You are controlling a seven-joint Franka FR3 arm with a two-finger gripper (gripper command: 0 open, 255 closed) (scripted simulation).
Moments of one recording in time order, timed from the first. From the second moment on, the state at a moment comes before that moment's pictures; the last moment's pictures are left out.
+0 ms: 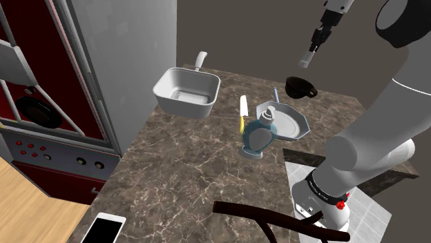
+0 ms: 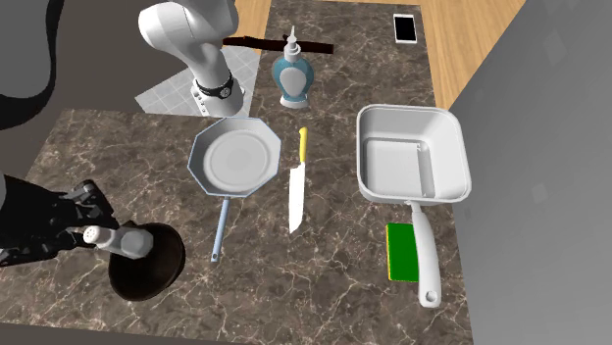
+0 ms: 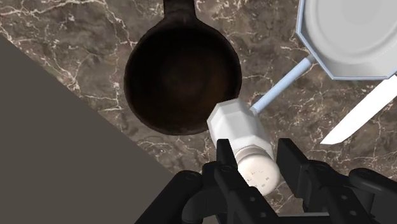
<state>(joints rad) -0.41 0.12 -0.38 -1.55 0.11 1.61 -0.82</state>
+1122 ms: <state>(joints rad) -0.46 0.15 -0.41 -1.69 0.12 1.75 -0.92</state>
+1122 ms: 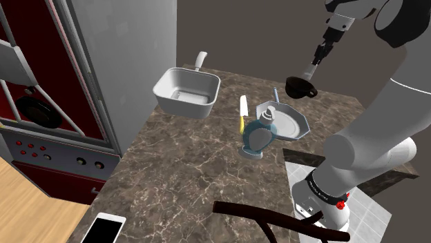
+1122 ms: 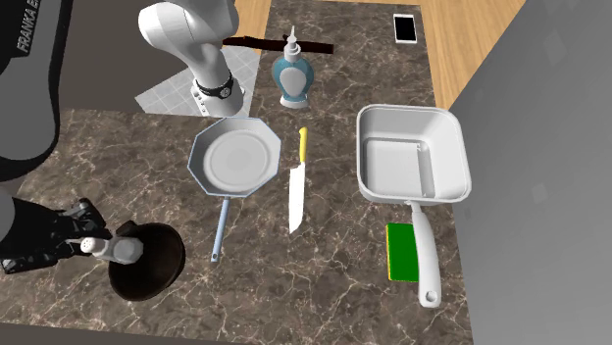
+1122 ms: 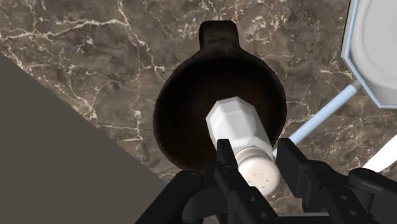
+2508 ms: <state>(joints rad) -0.46 0.16 -0.41 -1.76 0.13 1.84 -0.93</state>
